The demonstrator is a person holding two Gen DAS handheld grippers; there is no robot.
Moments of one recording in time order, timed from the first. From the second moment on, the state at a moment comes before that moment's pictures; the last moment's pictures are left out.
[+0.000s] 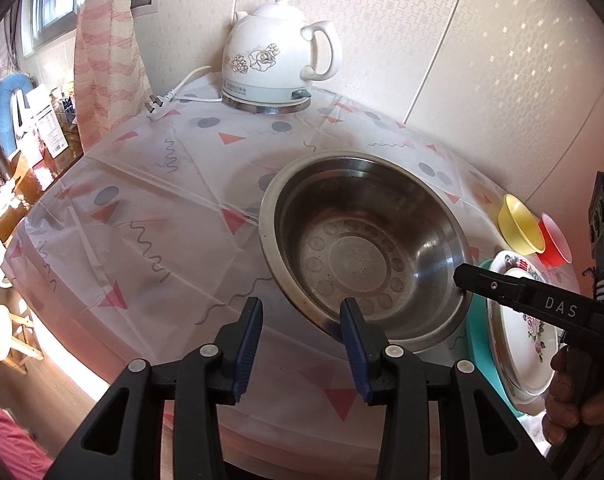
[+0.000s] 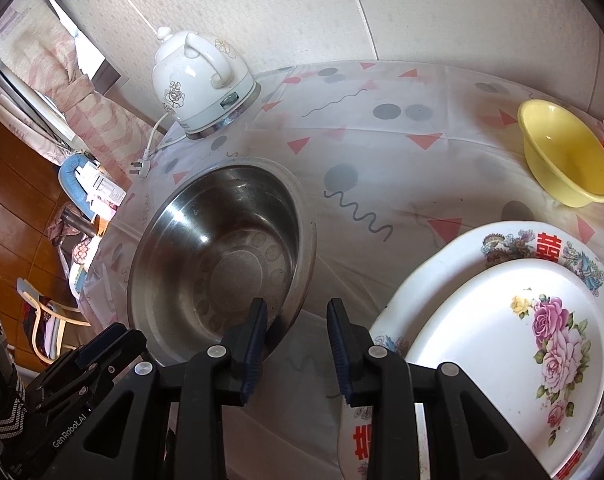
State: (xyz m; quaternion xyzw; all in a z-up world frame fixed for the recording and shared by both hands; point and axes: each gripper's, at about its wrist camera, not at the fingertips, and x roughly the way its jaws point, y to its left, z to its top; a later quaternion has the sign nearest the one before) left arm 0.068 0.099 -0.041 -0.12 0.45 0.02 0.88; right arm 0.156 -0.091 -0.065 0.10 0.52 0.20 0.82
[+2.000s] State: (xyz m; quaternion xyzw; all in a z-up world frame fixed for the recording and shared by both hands) left arm 0.244 -0.149 -0.033 -0.03 0.48 -0.19 0.85; right arm 0.224 -0.339 -0.076 0.28 0.46 -0.03 0.84
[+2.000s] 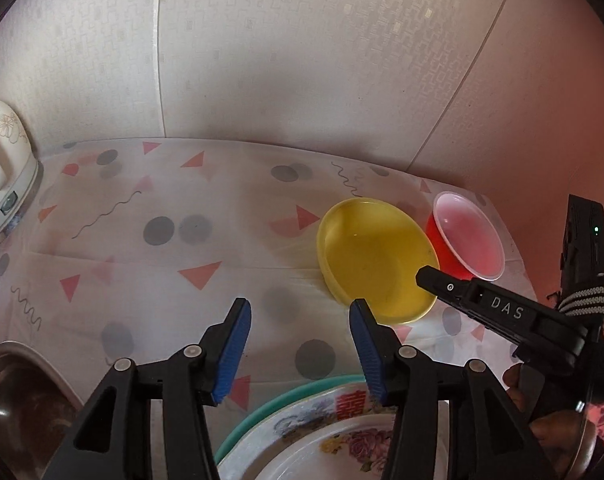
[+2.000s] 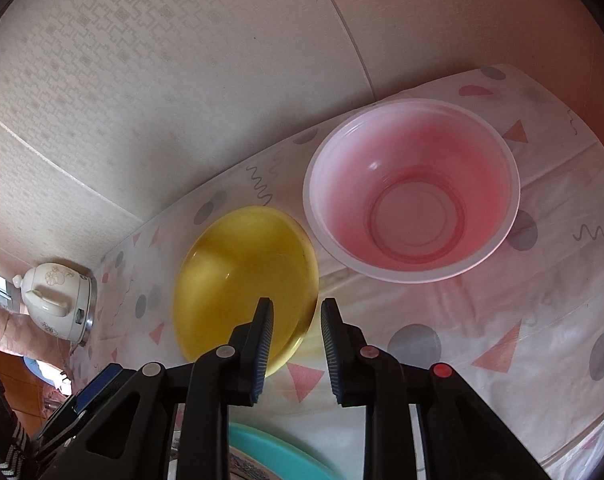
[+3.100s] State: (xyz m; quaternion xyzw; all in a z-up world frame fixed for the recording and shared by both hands) left arm 0.246 -0.101 -0.044 -0.10 0.49 -0.18 0.84; right arm 0.246 -0.281 -0.088 0.23 0.52 0.05 0.82
